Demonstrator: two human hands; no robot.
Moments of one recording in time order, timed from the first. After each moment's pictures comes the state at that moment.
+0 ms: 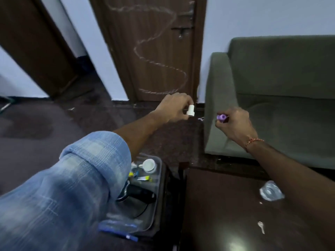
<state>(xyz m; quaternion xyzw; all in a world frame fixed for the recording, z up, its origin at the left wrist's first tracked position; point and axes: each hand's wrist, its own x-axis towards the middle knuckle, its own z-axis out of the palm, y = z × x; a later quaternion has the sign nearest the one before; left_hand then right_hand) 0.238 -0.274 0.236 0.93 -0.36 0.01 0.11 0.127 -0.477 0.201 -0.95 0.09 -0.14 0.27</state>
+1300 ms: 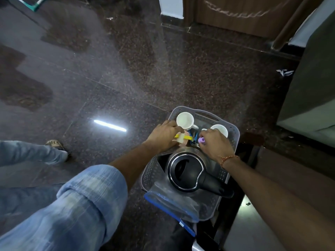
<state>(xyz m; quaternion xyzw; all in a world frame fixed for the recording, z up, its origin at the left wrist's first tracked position) 0.220 0.046 -0.081 0.95 -0.17 -0.24 0.09 0.210 -0.163 -0.093 -0.96 -0.13 0.16 0.17</state>
